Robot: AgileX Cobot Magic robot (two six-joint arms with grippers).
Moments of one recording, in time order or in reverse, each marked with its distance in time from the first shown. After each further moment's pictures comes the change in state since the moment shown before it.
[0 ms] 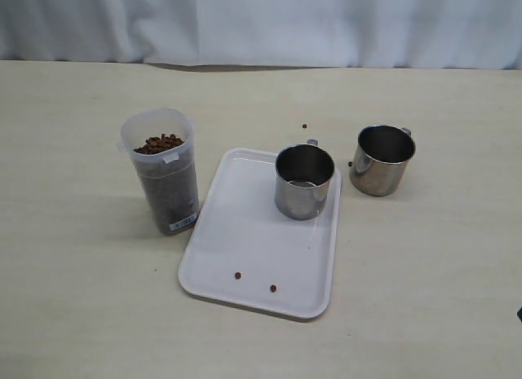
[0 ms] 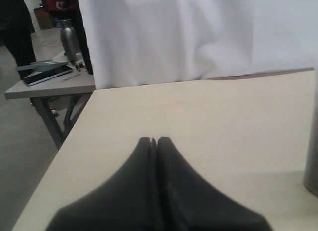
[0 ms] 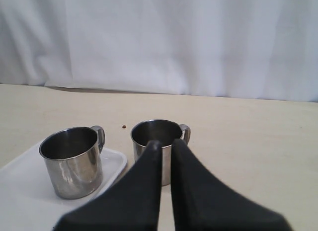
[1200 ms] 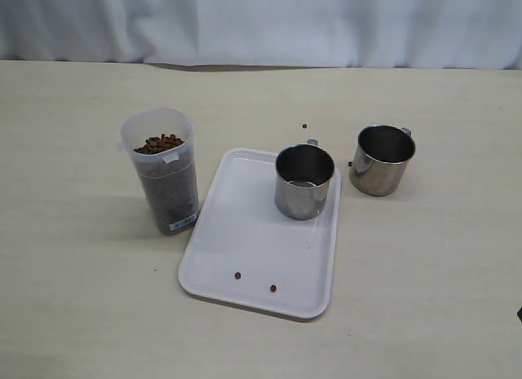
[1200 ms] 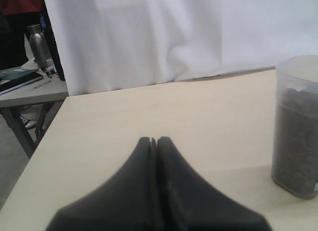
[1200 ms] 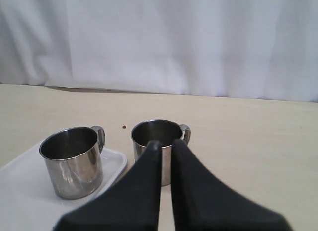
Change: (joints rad) left arm -0.099 0.000 0.000 0.000 0.000 0.000; right arm 0.000 0.000 0.000 0.000 0.000 0.000
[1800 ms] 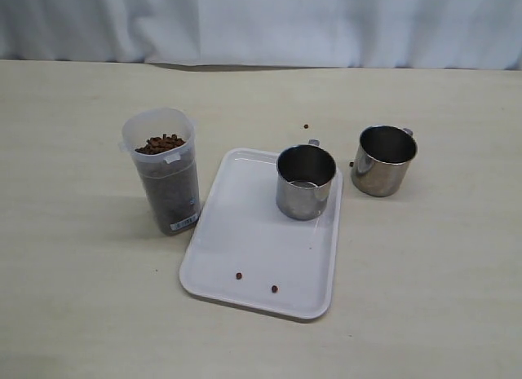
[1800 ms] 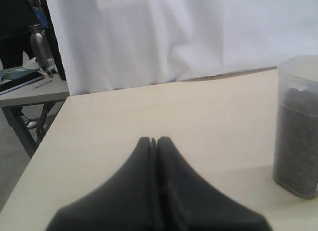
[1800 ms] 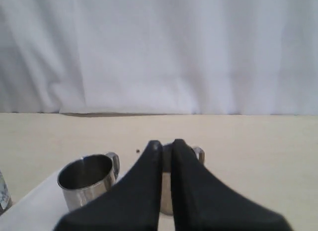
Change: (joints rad) left arm 0.000 0.000 0.000 0.000 0.000 0.000; right arm 0.000 0.000 0.000 0.345 -0.026 -0.276
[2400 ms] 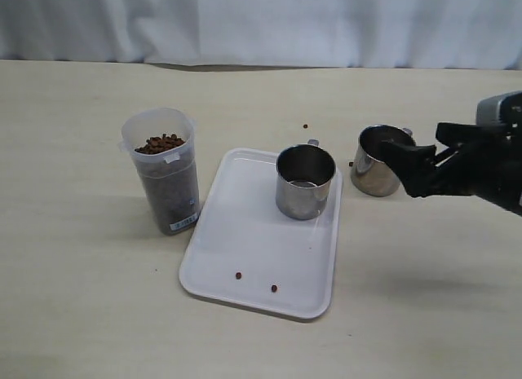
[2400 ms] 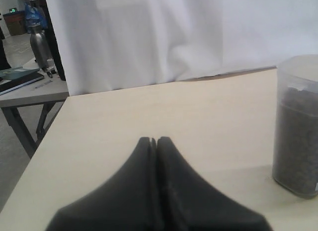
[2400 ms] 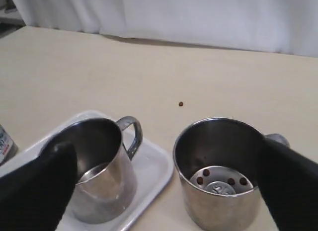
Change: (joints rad) left arm 0.000 0.000 0.000 0.000 0.000 0.002; right arm 0.000 1.369 -0.385 0.589 -0.552 -0.921
